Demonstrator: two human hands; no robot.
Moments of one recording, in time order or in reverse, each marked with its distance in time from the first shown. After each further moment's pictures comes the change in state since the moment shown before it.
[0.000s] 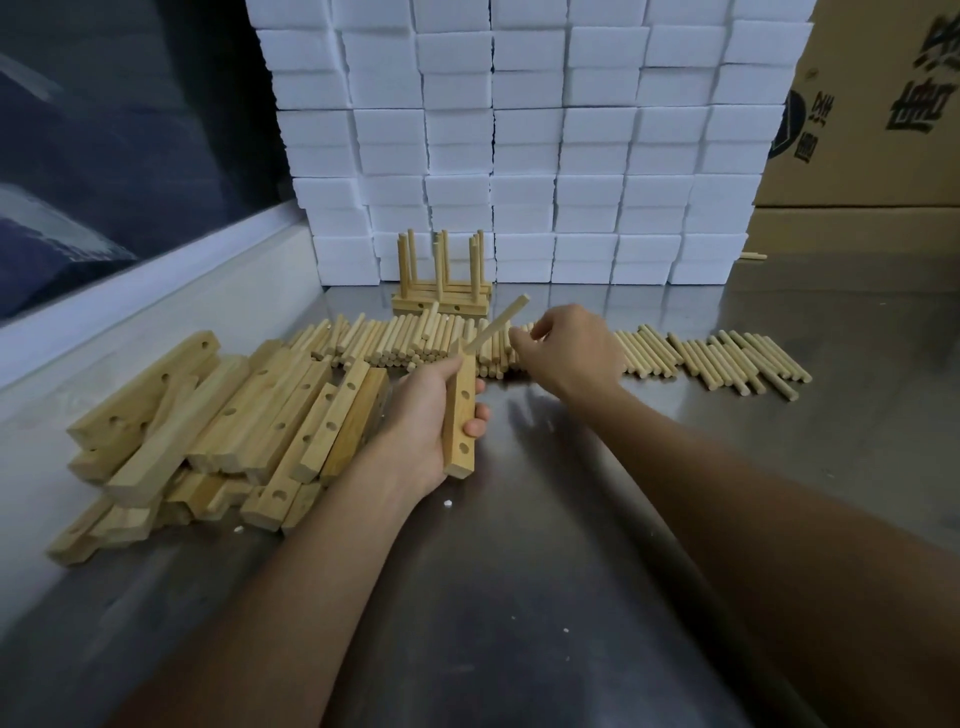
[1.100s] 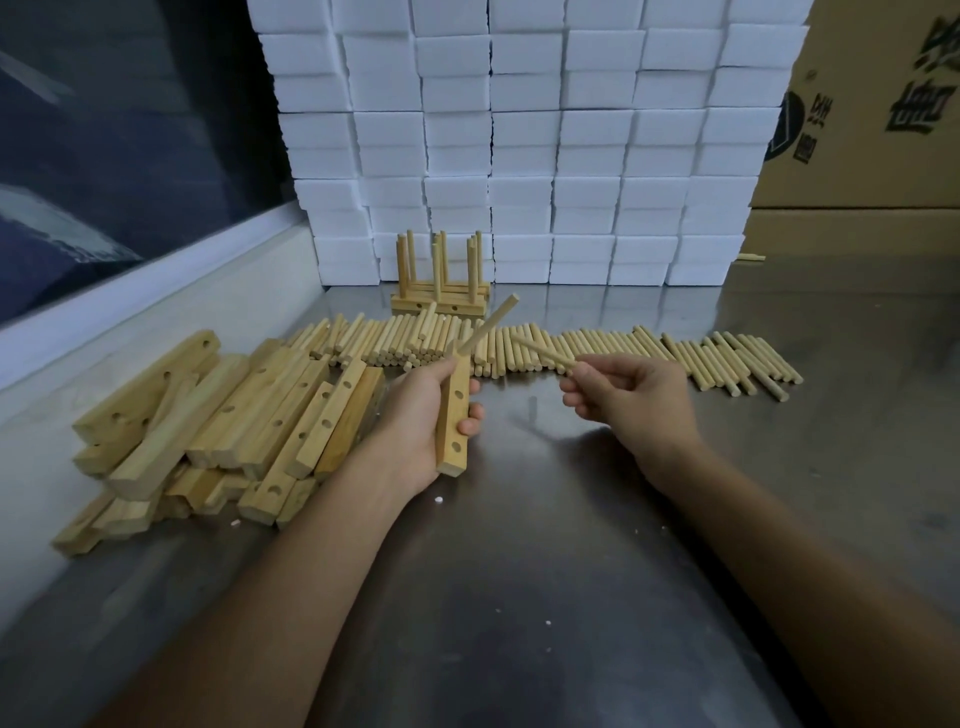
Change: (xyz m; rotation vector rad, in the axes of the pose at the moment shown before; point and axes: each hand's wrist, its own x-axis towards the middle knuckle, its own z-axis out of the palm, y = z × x) left_hand -0.001 -0.001 0.001 0.017 -0.017 0.014; right_hand -0.056 0.056 -0.050 0.933 -0.175 0.170
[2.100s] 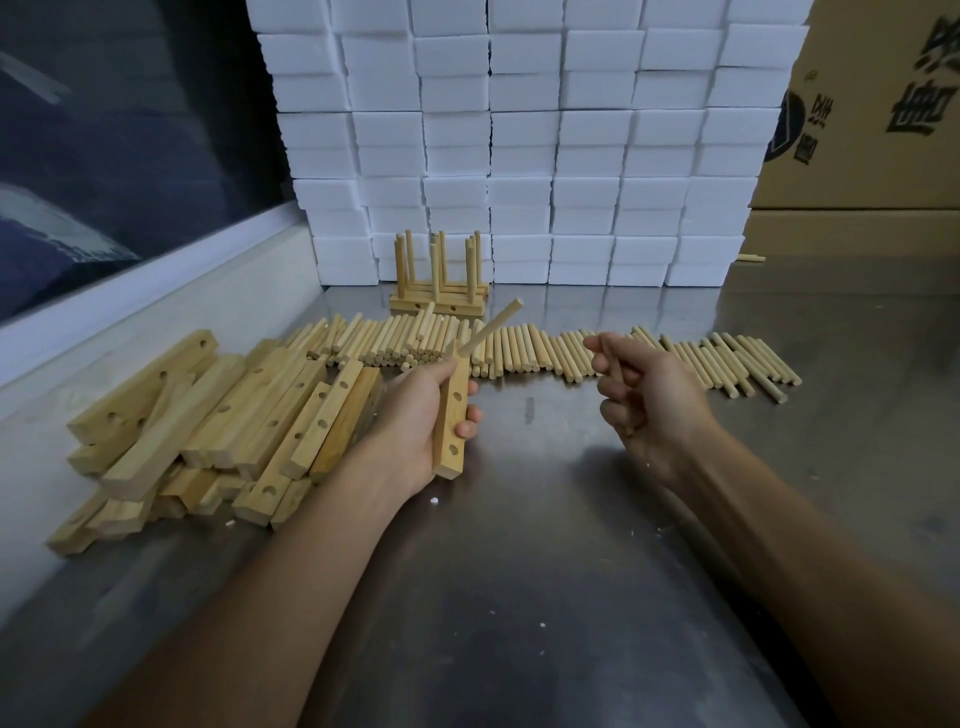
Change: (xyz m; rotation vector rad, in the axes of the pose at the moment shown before) left_hand 0.001 -0.002 0.000 0.031 -0.005 0.021; right_hand 0.005 -0.018 -0.006 0.435 -0.055 0.252
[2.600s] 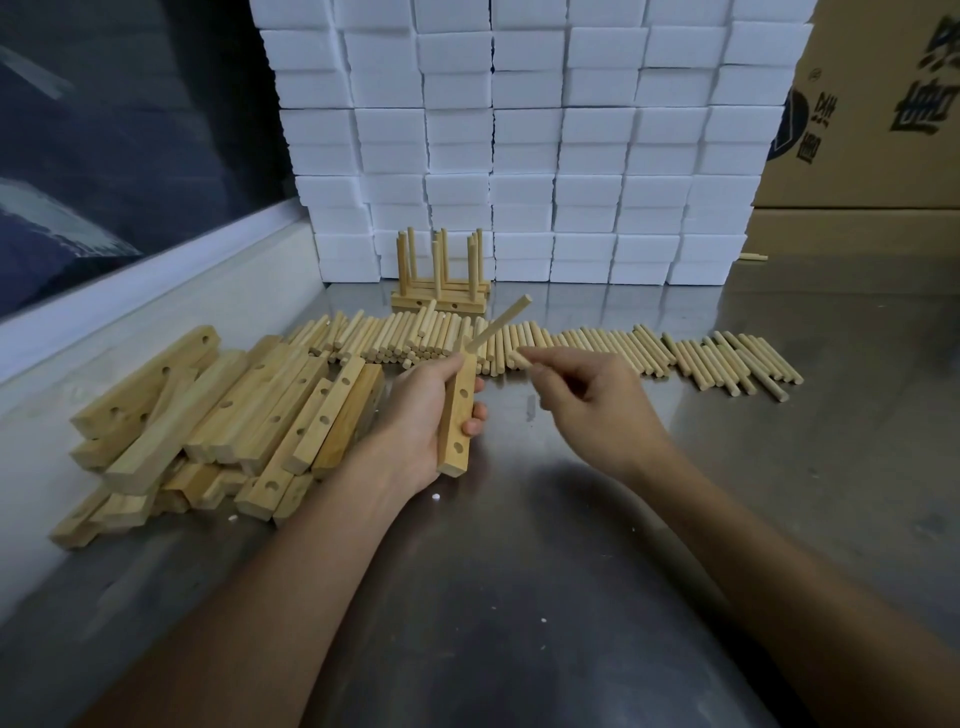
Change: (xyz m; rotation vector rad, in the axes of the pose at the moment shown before) left_hand -0.001 -0.001 0.003 0.009 -0.015 0.021; right_hand -0.018 0.019 0.028 -0.926 -0.150 -0.581
